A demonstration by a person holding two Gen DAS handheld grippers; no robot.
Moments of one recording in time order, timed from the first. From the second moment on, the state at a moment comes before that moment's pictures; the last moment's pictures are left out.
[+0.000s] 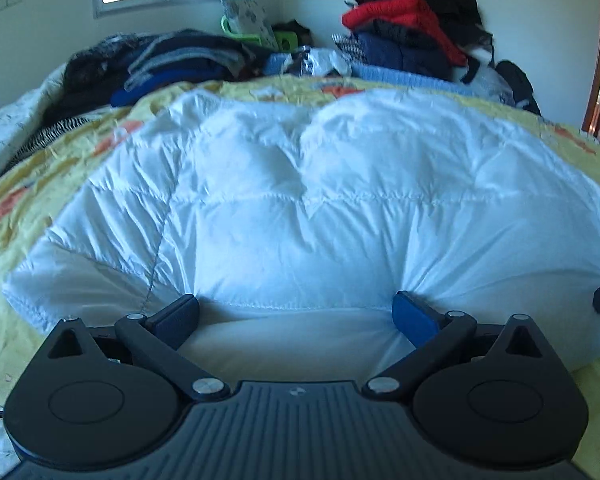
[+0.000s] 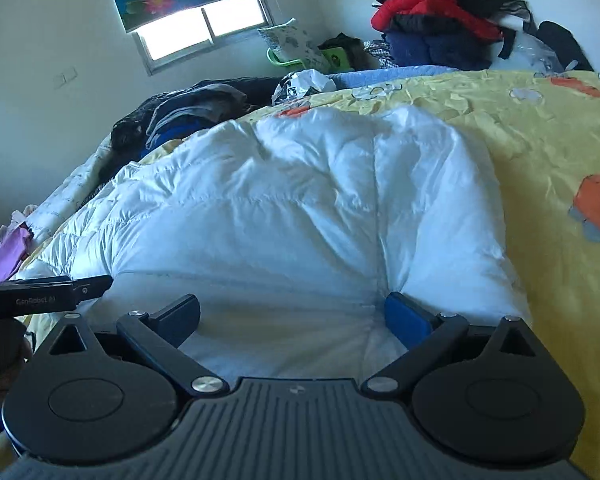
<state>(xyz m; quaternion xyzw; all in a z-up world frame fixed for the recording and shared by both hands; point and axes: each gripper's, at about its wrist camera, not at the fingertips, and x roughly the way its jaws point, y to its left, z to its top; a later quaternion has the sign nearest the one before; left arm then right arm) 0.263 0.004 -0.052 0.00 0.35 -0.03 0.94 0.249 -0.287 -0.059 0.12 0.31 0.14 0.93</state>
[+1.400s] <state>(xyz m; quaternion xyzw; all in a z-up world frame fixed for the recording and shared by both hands) 0.256 0.156 -0.059 -0.46 0.36 0.02 0.81 0.218 -0.368 -0.084 0.49 0.29 0.02 0.82</state>
